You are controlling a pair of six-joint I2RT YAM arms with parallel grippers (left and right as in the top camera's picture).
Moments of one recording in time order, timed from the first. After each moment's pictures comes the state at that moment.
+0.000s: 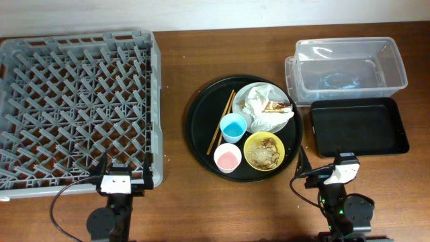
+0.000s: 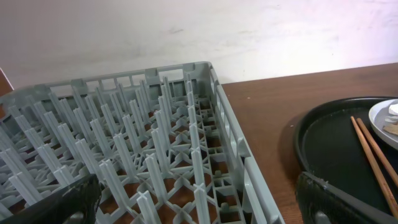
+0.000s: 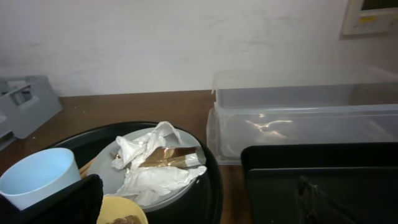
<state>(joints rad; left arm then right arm) 0.05 0.02 0.01 -0.07 0.06 0.11 -0.03 0.01 0.01 -0.07 -0.09 0.08</state>
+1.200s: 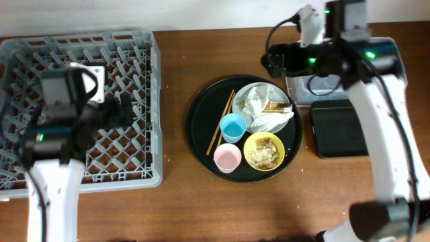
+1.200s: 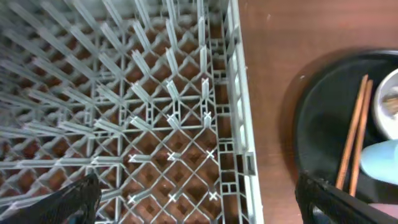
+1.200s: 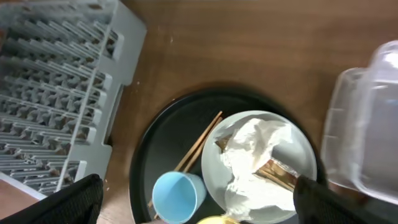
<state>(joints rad) 0.05 1.31 1.40 -0.97 0.01 0.06 0.13 1.73 1.89 -1.07 -0.38 0.08</state>
